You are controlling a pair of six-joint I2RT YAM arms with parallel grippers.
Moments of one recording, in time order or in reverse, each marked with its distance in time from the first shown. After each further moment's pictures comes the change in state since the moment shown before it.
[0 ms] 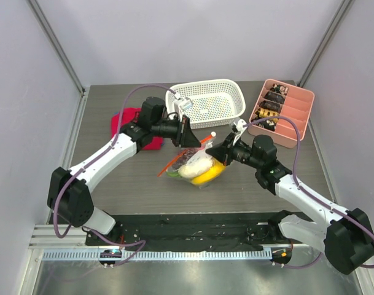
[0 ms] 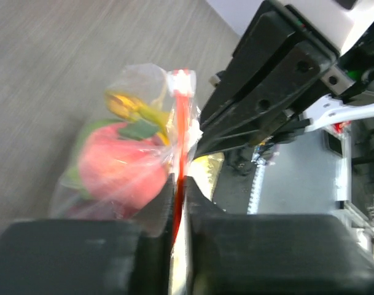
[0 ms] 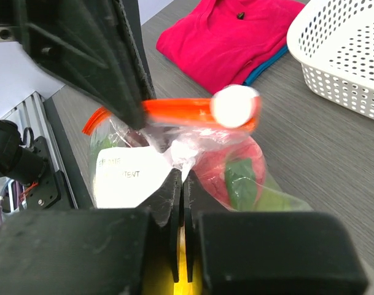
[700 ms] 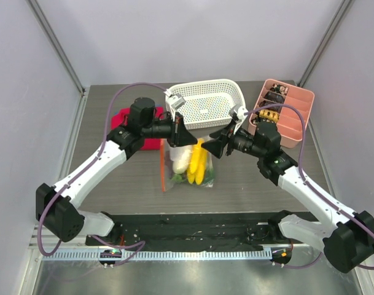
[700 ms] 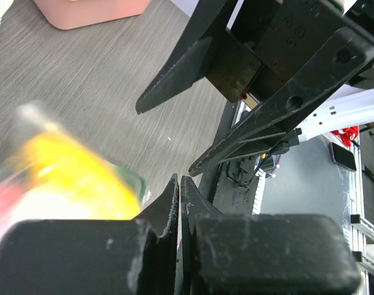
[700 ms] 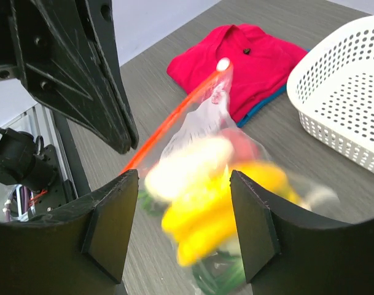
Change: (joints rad) left arm -0.004 -0.145 -0.026 0.005 -0.070 -0.006; right arm -0.005 0.010 0.202 -0.174 -0.048 -0.052
